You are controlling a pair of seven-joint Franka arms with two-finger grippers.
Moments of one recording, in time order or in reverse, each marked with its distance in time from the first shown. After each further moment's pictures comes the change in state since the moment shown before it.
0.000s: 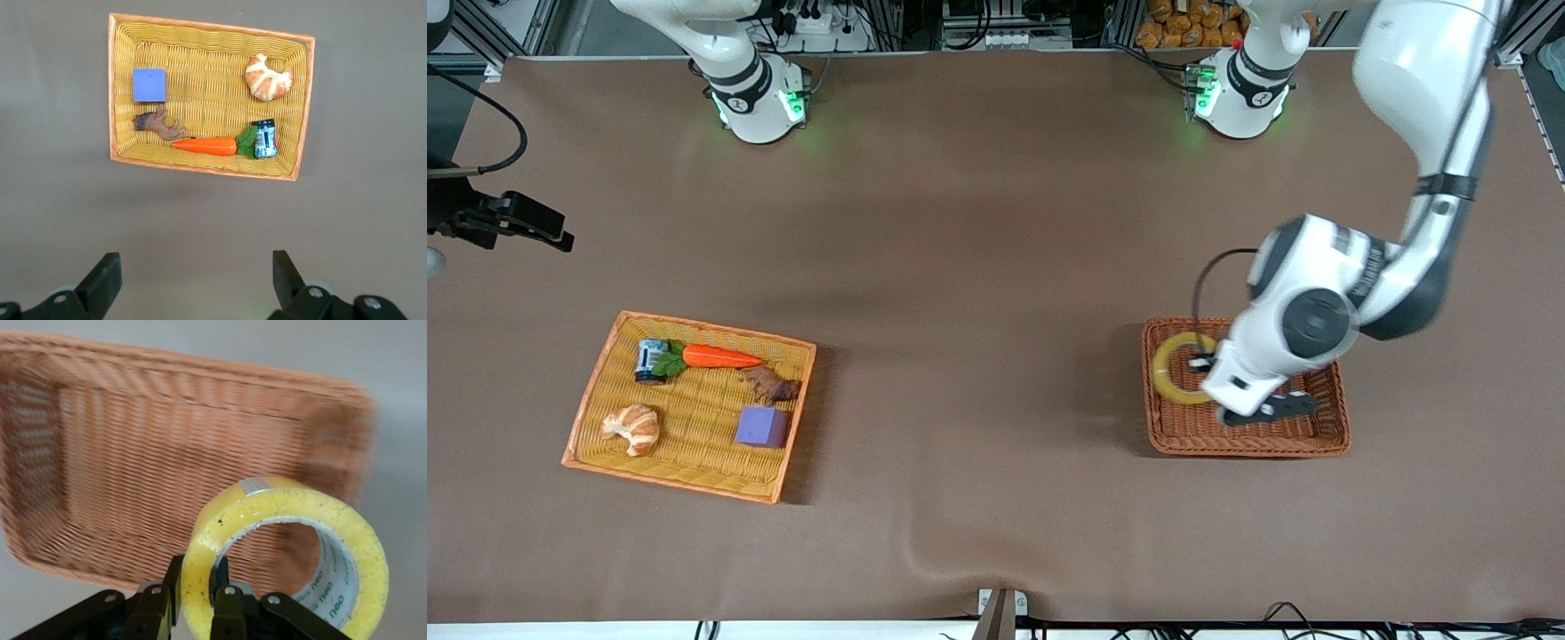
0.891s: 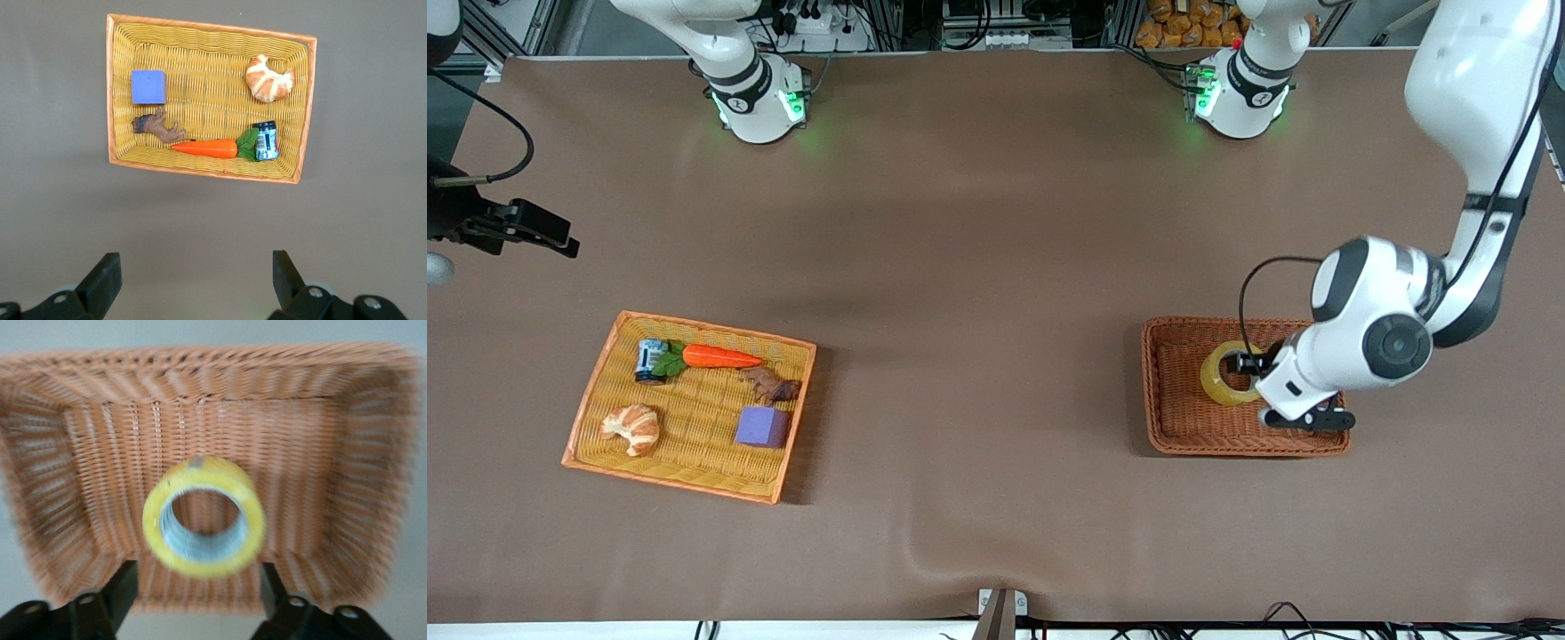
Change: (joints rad) left arm 0.148 -0.078 -0.124 -0.064 0.000 0.004 0.202; right arm 0.000 -0.004 -0.001 -0.033 0.002 0.034 0.002
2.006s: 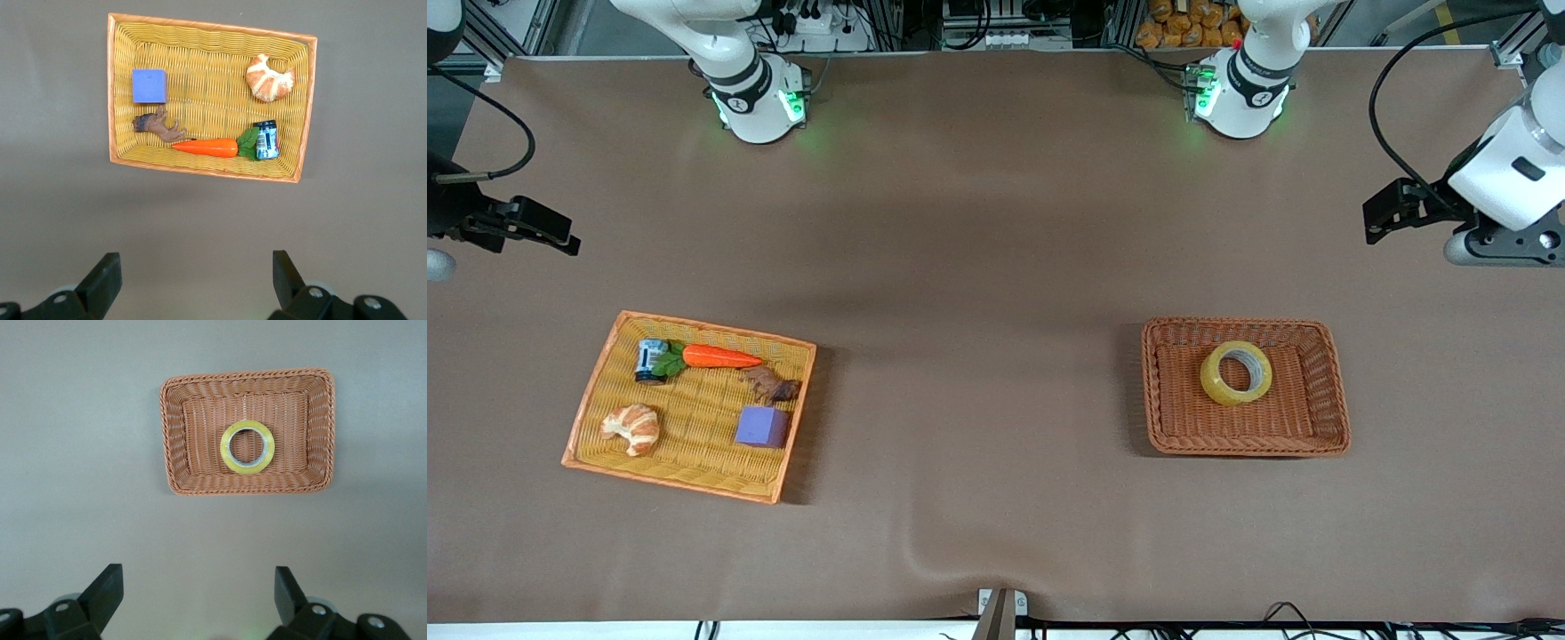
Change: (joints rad) left arm 0.102 -0.396 0.006 0.195 -0.144 -0.433 0.193; right arm 0.000 -0.011 0.001 -0.007 0.000 -0.001 0.000
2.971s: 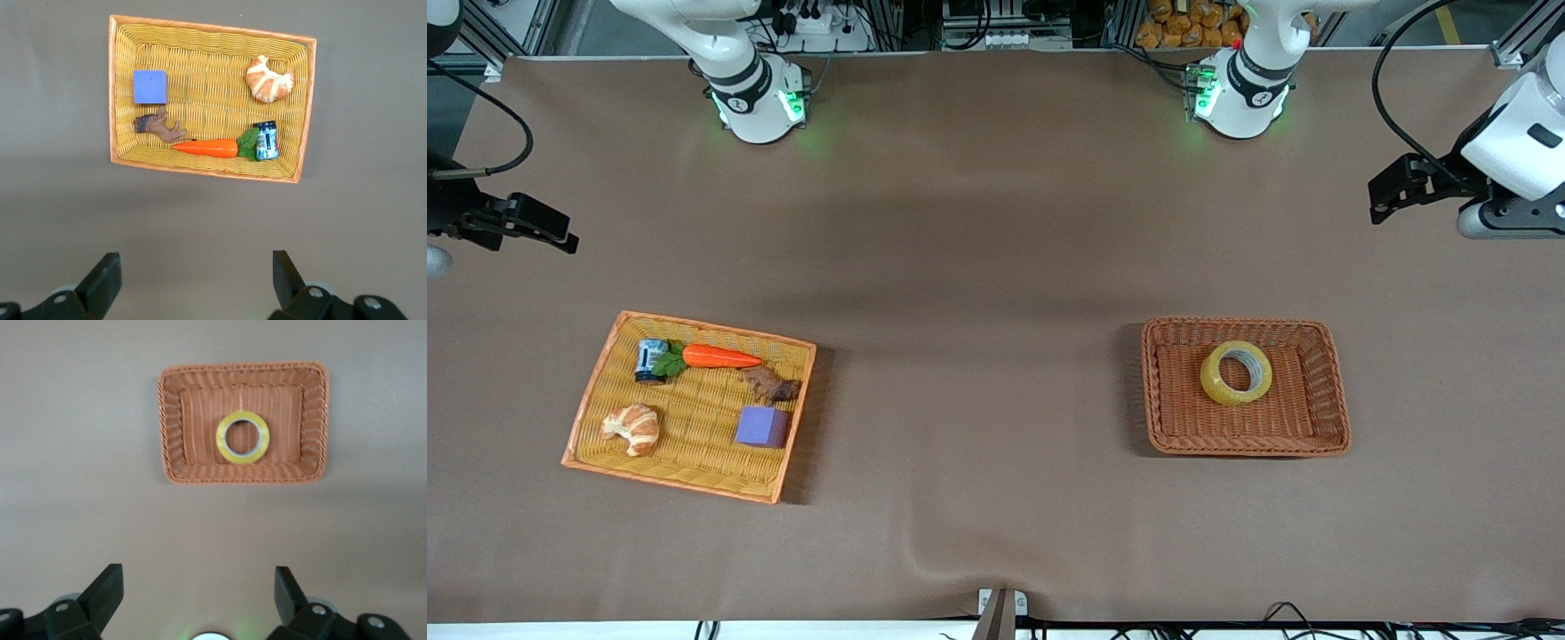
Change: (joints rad) left arm -0.368 -0.049 0.400 -0.013 -0.071 -0.038 0.000; right arm 0.000 -0.005 0.001 0.000 0.000 -0.001 0.000
